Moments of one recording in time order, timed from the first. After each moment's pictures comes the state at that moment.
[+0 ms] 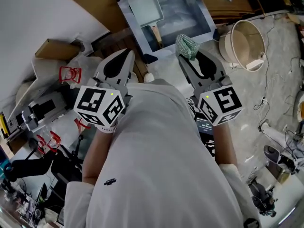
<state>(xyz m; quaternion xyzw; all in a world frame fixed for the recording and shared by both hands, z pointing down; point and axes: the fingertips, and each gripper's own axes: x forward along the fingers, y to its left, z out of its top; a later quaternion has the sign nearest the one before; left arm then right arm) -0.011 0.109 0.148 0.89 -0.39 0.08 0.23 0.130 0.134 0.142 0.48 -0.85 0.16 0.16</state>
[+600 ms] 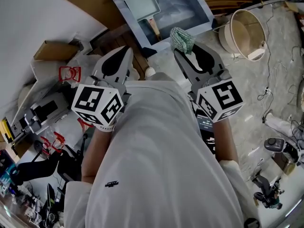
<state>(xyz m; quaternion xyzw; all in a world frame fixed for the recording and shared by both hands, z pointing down) -0.005 0.124 0.150 0.90 -0.36 0.10 0.23 0.123 0.147 0.138 0.49 -0.84 0.16 0.15</state>
